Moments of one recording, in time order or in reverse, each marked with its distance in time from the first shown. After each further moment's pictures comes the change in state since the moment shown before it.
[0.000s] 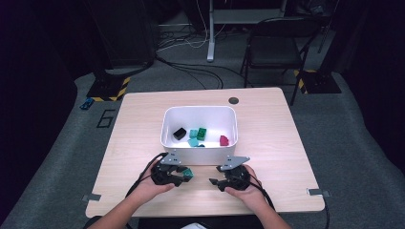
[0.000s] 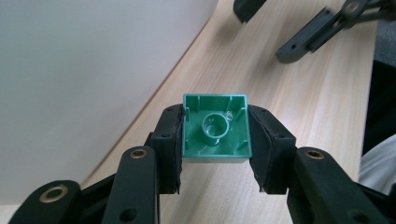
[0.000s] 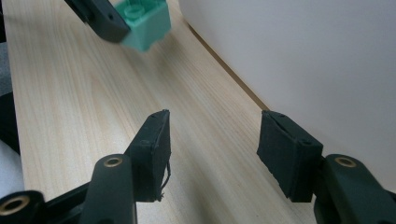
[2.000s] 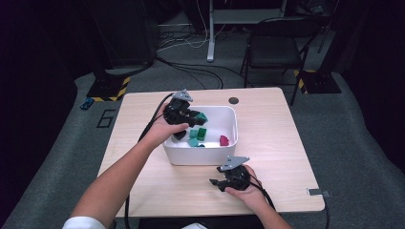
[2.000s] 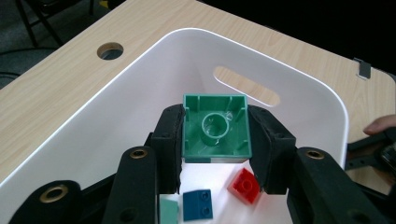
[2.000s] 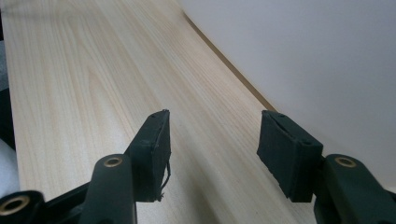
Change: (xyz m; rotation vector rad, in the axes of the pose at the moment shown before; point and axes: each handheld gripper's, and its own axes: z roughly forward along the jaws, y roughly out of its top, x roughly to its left) left arm 0.086 0.157 -0.014 -0.112 0.037 -0.025; right arm -0.003 -0.003 0.003 0.006 0.001 -0.011
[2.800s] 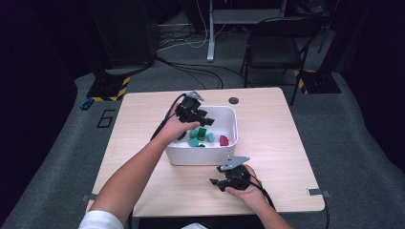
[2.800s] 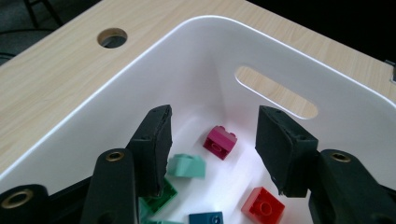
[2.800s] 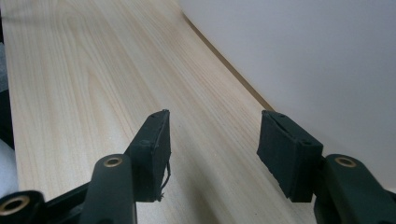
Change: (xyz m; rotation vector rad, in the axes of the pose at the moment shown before) left arm 0.010 0.002 0.030 0.039 0.035 -0.057; right arm -0.001 0.000 0.000 -0.003 0.005 0.006
